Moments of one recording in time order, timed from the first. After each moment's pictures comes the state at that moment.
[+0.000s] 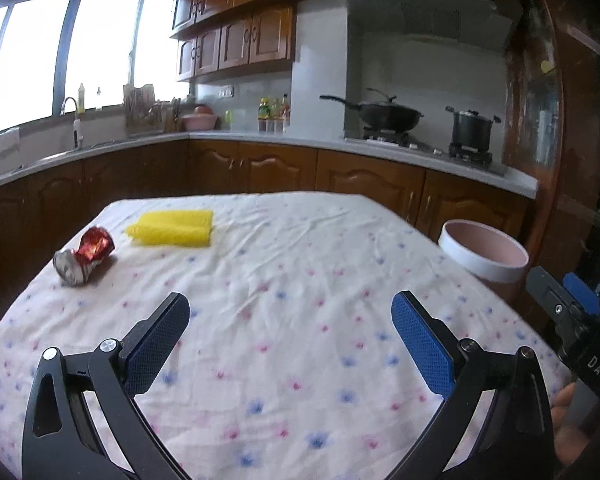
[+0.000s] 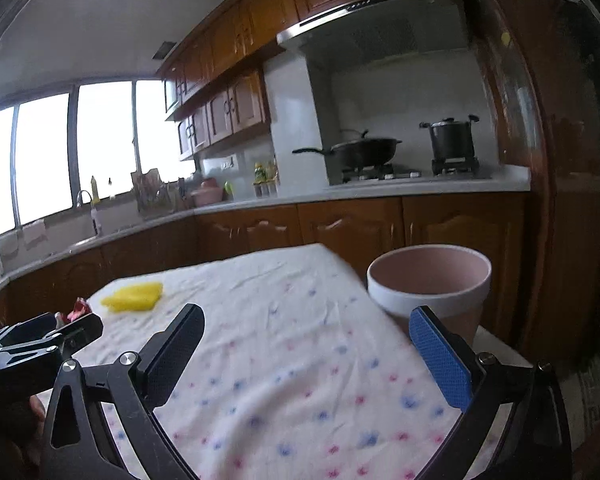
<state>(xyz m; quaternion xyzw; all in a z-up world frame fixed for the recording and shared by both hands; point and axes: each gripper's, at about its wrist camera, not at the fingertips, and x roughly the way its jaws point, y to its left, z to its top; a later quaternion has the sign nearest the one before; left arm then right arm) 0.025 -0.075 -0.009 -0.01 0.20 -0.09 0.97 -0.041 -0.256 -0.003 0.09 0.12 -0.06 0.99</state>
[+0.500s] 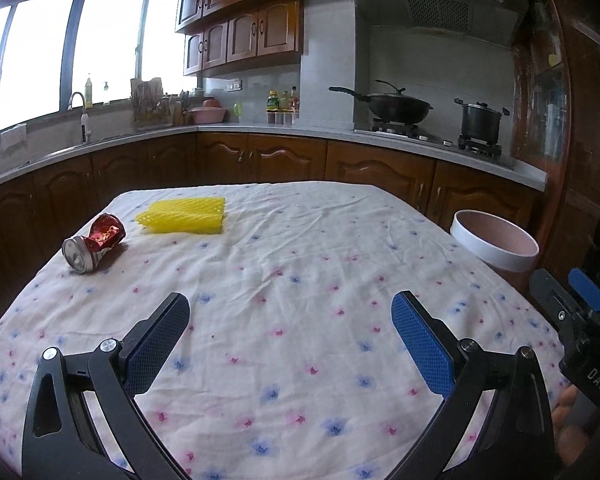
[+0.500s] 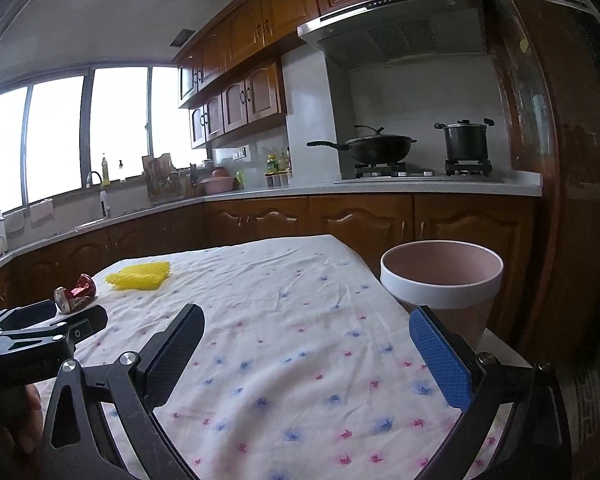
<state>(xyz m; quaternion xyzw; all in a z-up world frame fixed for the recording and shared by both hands) 0.021 -0.069 -0.018 0.00 0.21 -0.08 0.97 -0.042 -0.243 -0.016 0.06 0.12 -0.04 0.99</state>
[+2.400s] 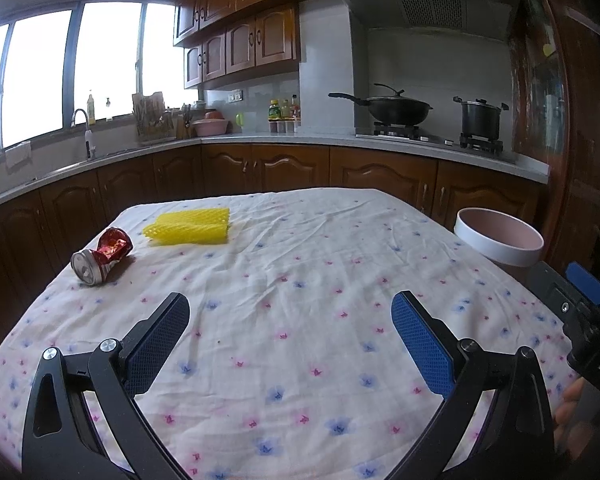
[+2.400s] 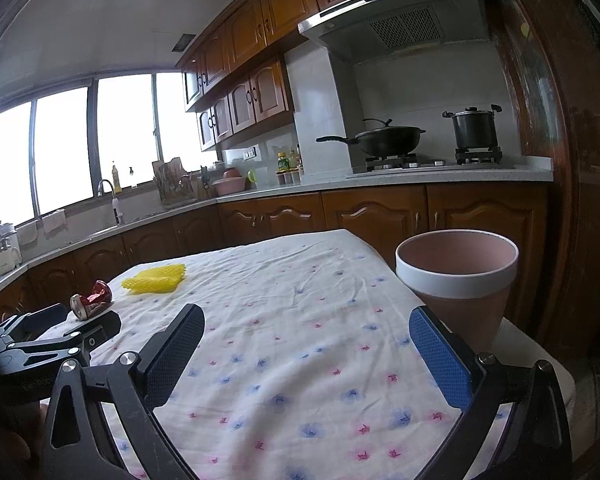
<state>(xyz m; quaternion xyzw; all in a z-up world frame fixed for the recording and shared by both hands) 0.013 -0.075 -0.015 0.02 0.20 -0.07 0.98 -0.040 -0.245 -0.019 0.08 0.13 -0.02 0.99</state>
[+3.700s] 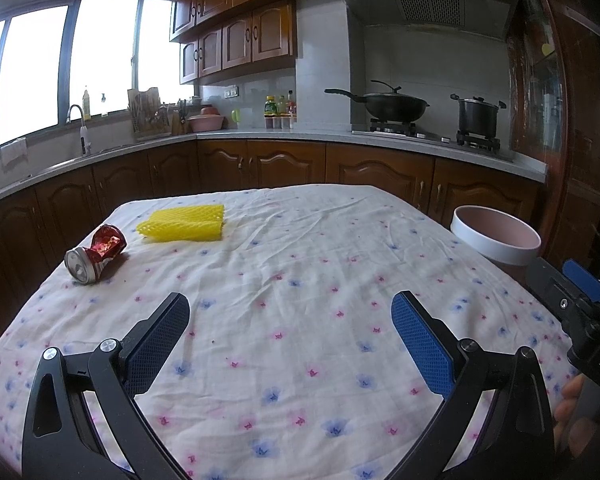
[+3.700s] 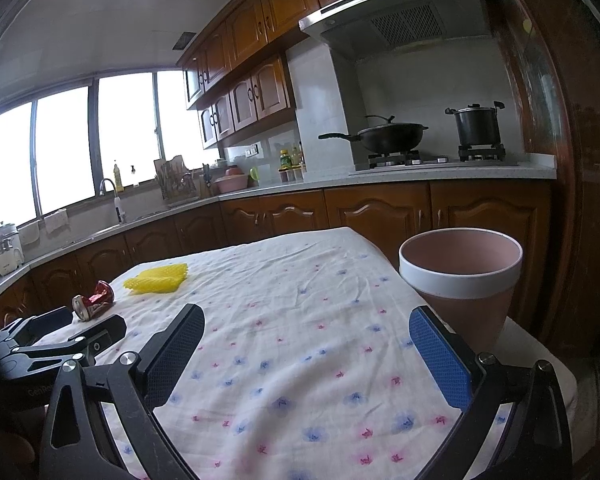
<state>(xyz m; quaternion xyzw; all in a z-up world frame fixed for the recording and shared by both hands) 0.022 -0.071 -0.017 0.02 0.20 -0.08 0.98 -0.036 -0.239 -0.016 0.09 0.13 -0.01 0.99</state>
